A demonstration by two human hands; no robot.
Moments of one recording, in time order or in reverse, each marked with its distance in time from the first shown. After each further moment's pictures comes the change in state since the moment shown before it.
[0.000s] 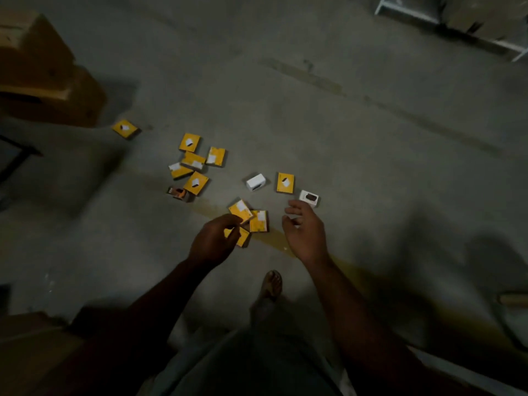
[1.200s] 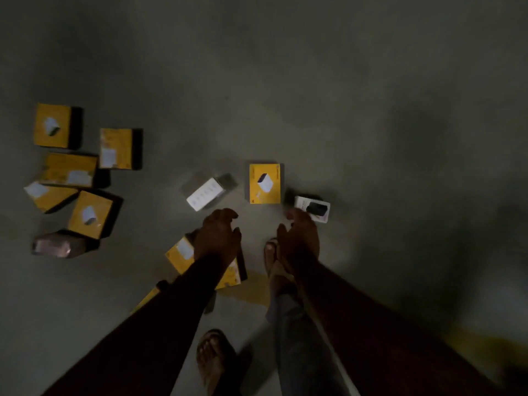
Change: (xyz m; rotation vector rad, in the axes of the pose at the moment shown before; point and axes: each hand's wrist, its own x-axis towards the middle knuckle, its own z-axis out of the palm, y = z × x) left_hand 0.504 -0.250 0.433 0.267 -0.308 -0.366; right_hand 0.517 0.459 0.178 -0.389 -0.145 0.503
